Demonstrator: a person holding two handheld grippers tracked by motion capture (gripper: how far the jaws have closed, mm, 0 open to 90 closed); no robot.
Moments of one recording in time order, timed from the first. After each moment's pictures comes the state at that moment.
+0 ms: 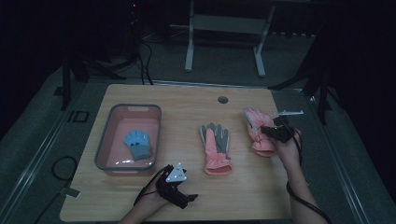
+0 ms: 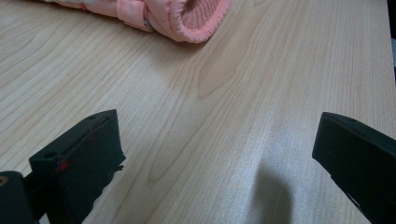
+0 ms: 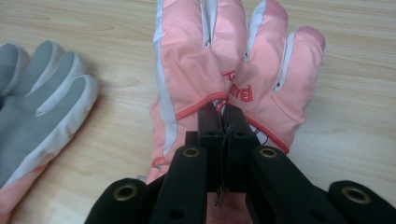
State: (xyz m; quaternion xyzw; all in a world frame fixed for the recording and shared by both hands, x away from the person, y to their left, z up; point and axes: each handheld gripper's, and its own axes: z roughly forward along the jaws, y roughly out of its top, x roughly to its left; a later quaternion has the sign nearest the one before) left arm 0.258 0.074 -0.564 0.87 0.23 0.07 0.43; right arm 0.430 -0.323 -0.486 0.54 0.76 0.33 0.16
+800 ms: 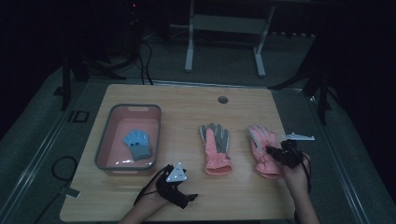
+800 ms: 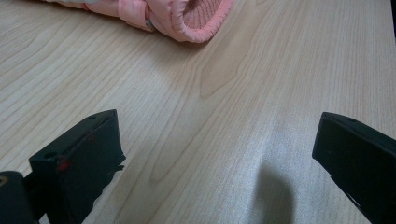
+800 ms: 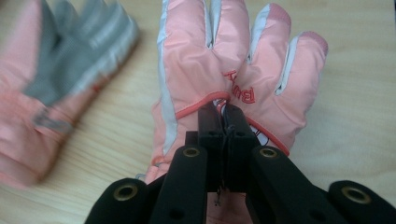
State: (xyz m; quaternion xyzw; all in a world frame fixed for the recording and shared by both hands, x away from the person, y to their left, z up) left arm 0.259 0.074 -0.565 0.87 0.23 0.07 0.43; right arm 0.345 -0.333 -0.497 0.54 0.75 0.34 0.16
